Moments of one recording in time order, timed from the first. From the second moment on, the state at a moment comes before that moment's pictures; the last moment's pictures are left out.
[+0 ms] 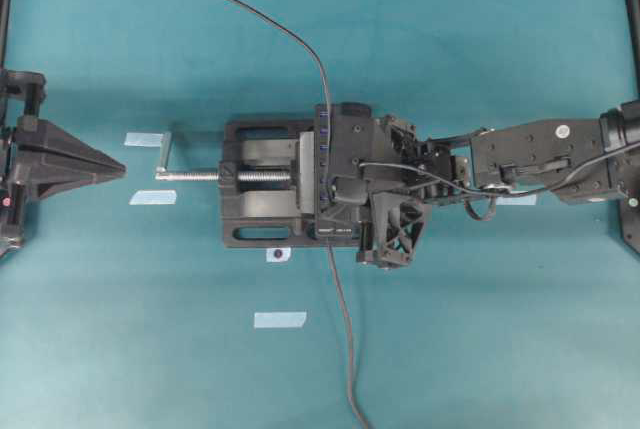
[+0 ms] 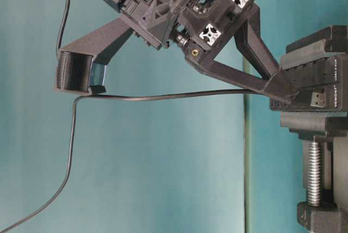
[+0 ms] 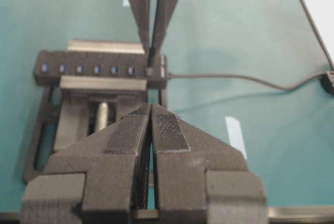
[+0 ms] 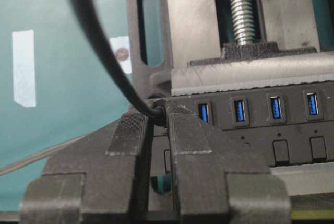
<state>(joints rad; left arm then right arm) -0.04 -1.00 1.15 0.01 0.13 -0.10 0.04 0.04 0.57 0.01 0.22 0.15</state>
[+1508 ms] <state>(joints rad) -0.04 -1.00 1.15 0.01 0.13 -0.10 0.05 0.07 0.53 0.01 0.29 0.15</state>
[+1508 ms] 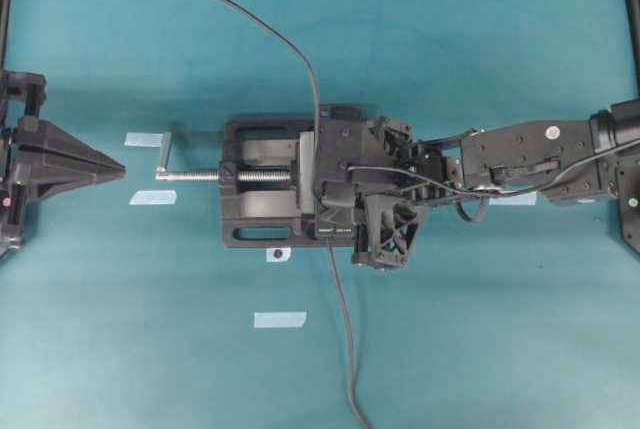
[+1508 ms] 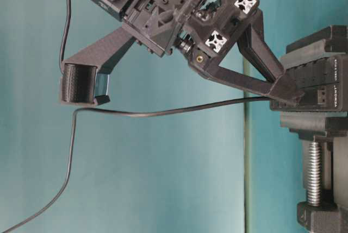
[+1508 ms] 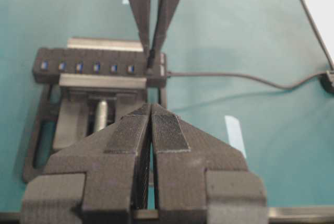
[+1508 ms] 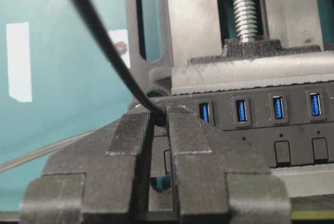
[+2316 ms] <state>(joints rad) -0.04 -1.00 1.15 0.01 0.13 -0.10 0.05 0.09 0.52 0.01 0.33 0.15</state>
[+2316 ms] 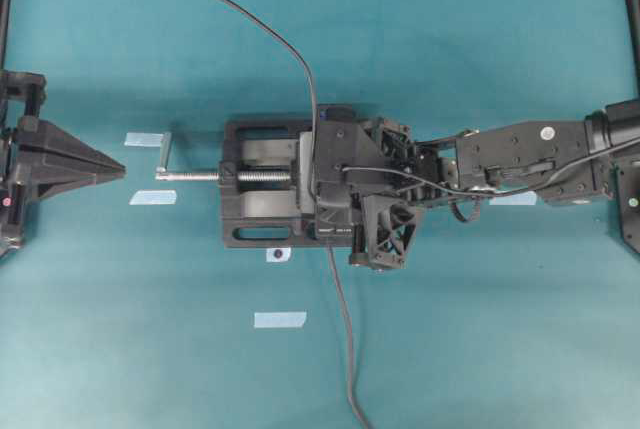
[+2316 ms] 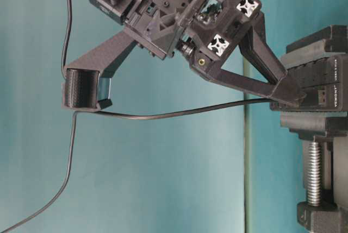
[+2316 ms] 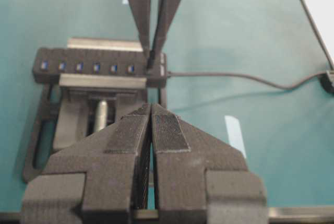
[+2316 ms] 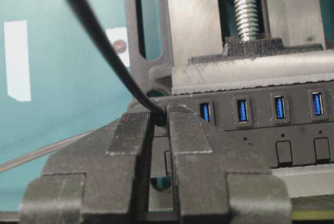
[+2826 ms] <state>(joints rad) -0.04 -1.00 1.16 0.01 0.13 -0.10 0.05 0.09 0.52 0.01 0.35 0.15</state>
